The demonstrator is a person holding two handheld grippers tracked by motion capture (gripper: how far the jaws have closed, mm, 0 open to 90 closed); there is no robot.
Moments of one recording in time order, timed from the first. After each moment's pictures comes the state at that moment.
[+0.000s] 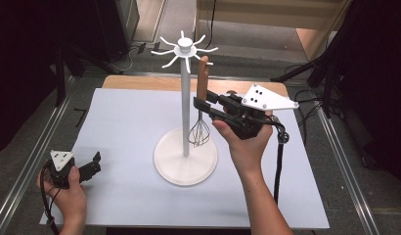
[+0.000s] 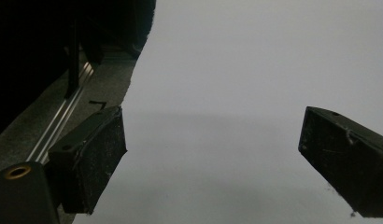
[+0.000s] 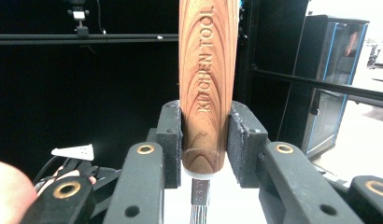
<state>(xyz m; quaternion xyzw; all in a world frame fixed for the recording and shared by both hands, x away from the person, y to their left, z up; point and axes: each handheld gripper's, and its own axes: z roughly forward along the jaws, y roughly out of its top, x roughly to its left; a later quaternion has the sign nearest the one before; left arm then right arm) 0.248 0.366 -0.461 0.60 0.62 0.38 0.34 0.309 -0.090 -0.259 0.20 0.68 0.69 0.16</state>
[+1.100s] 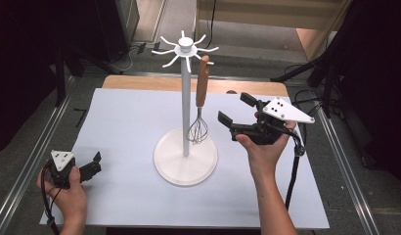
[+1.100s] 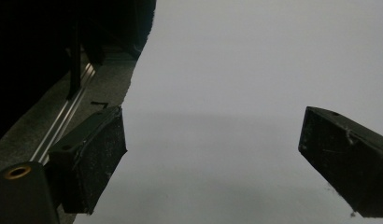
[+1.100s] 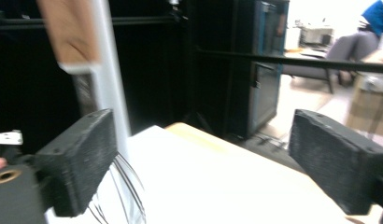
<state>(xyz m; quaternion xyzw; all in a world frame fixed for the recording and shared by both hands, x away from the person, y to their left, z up) 0.248 0.365 -0.462 0.60 0.62 0.38 0.33 0.317 -0.140 -0.306 0.30 0.66 0.65 0.22</state>
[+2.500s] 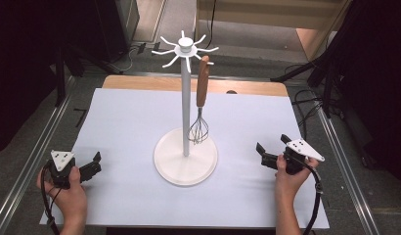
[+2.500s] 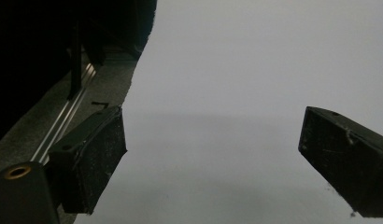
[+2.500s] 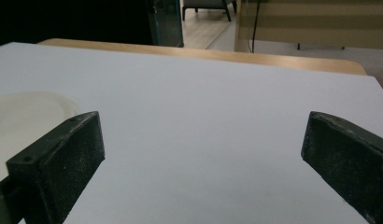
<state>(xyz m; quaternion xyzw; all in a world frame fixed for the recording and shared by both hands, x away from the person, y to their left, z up) 0.248 0.365 -0.462 0.60 0.62 0.38 0.33 0.314 -0.243 -0.463 0.48 0.65 0.52 0.28</state>
